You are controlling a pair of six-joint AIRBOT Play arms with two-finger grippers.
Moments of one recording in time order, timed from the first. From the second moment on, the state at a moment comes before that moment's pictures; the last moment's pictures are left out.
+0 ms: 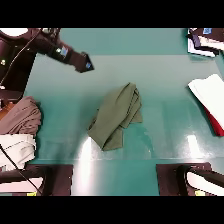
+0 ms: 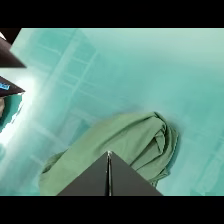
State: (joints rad) left arm -0.28 -1.44 1.80 1.09 -1.40 -1.31; right arm -0.03 -1.23 2.02 -0.94 1.60 1.54
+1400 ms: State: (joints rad) left arm -0.24 -1.23 0.73 0.78 -1.05 -1.15; right arm -0.03 -1.21 1.96 -0.94 1.66 1.54
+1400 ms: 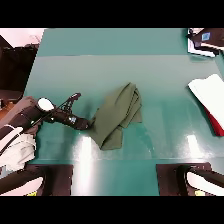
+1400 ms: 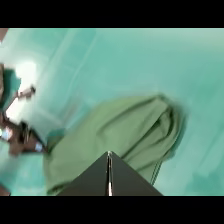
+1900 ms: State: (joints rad) left arm -0.24 -1.16 1.15 0.98 -1.23 -1.17; right arm -0.03 -1.07 1.08 -0.88 1.36 1.53
